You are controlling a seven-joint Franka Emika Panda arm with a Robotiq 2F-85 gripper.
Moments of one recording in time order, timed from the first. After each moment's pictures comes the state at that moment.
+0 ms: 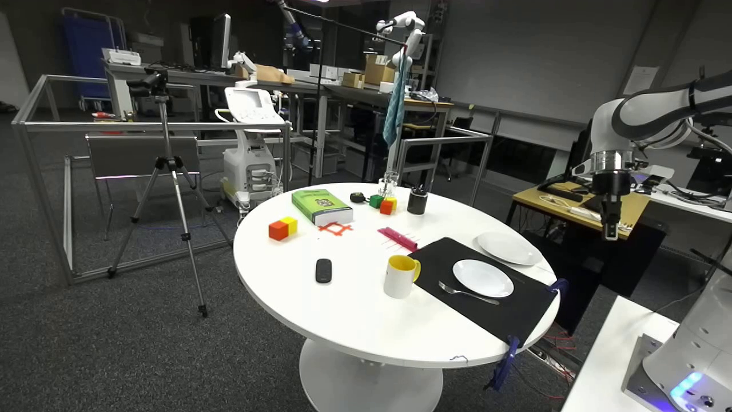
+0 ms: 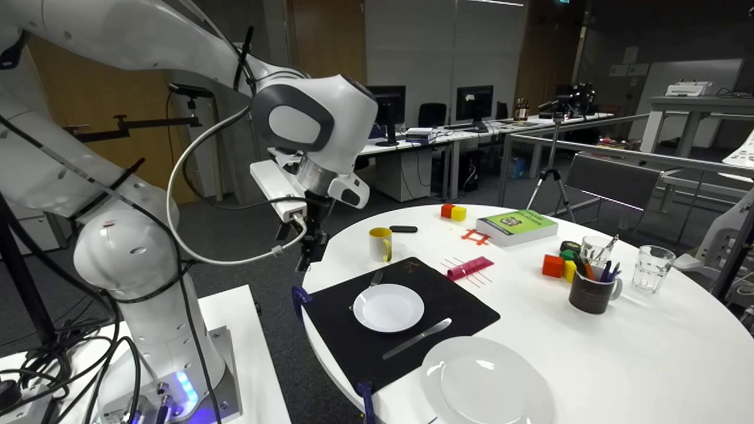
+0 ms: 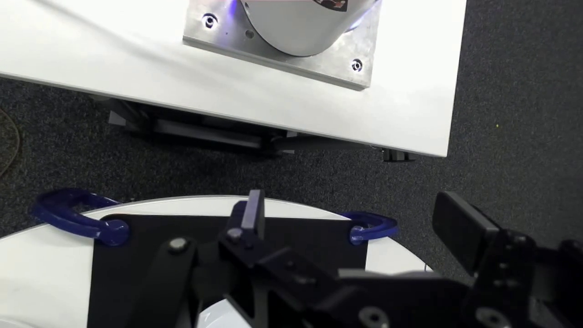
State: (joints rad) arm -0.05 -0.61 -0.28 -2.71 0.03 1.70 -0.47
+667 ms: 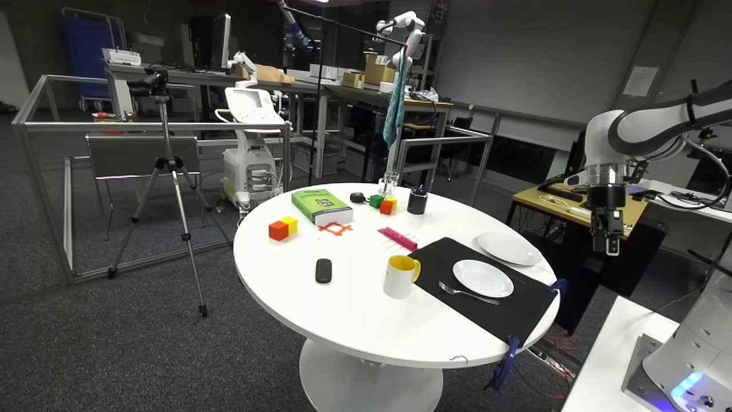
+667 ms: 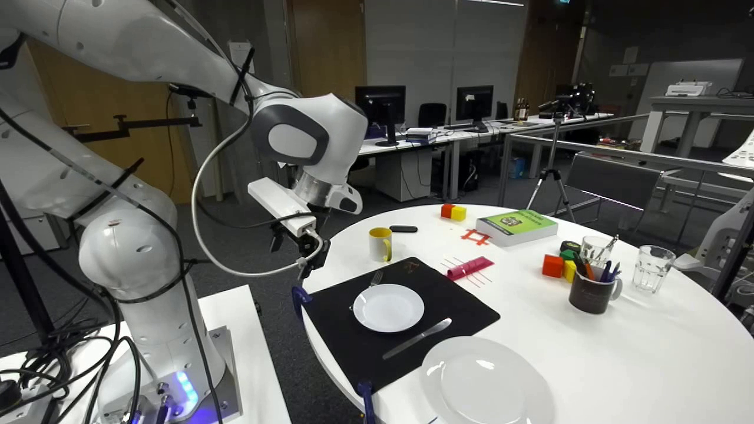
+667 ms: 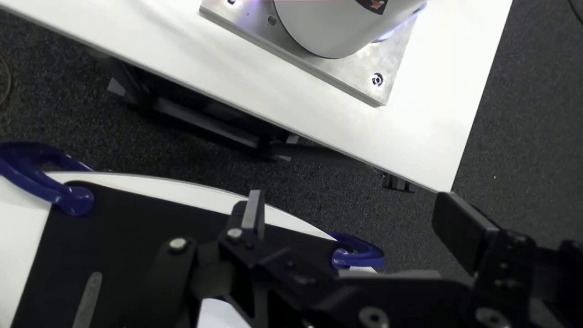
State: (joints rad) arm 0.00 -0.60 -0.26 -2.79 0.02 1.80 -0.62
